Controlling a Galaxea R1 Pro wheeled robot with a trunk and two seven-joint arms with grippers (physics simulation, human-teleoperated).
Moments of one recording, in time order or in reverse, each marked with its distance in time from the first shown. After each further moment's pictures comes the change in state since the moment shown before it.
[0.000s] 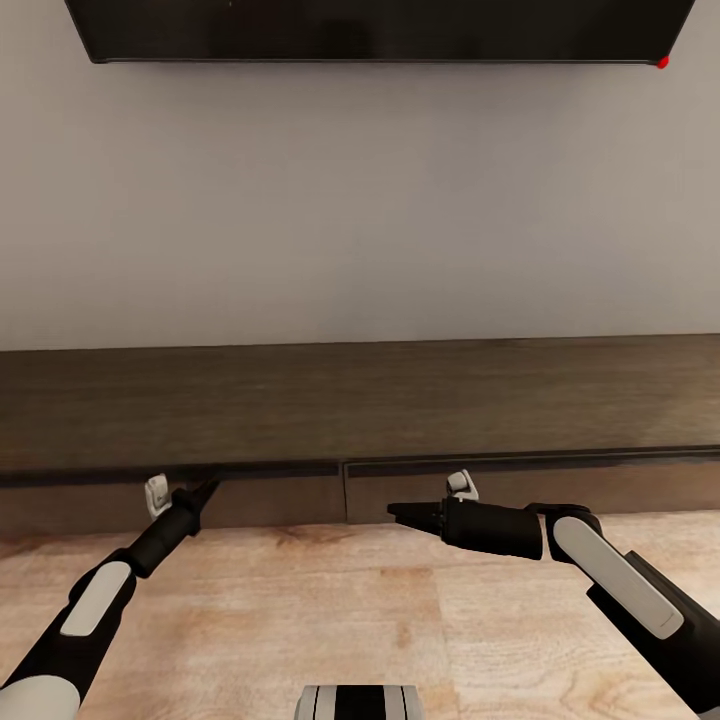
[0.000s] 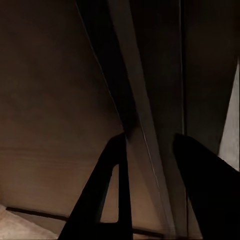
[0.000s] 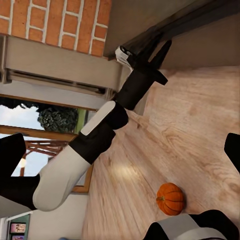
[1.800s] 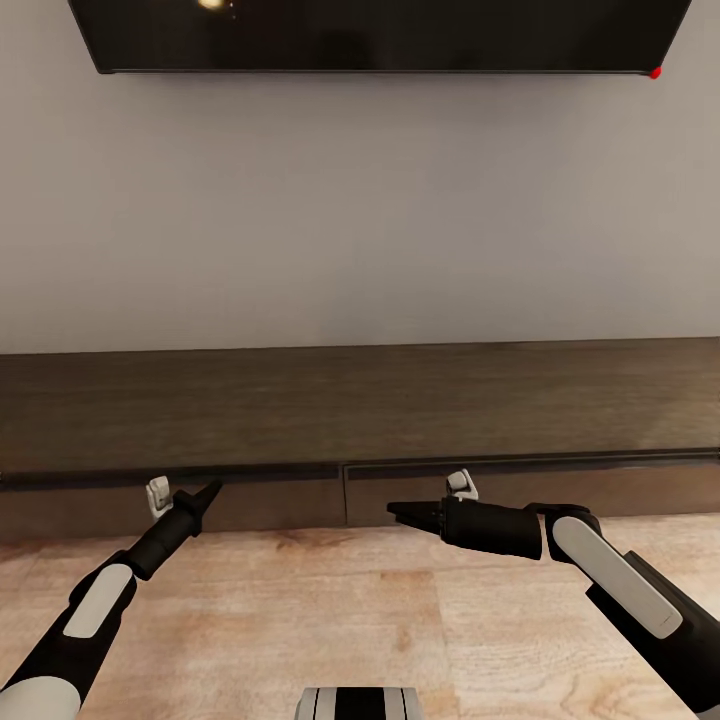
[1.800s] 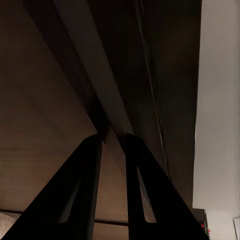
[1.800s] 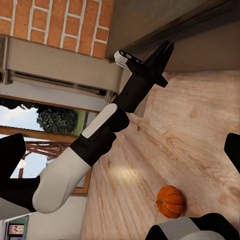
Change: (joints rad) left arm 0.000 -0.002 0.003 0.017 -0.046 0.000 -0.072; right arm 0.000 0.002 -0.002 0.004 0.001 -0.005 0.002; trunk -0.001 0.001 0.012
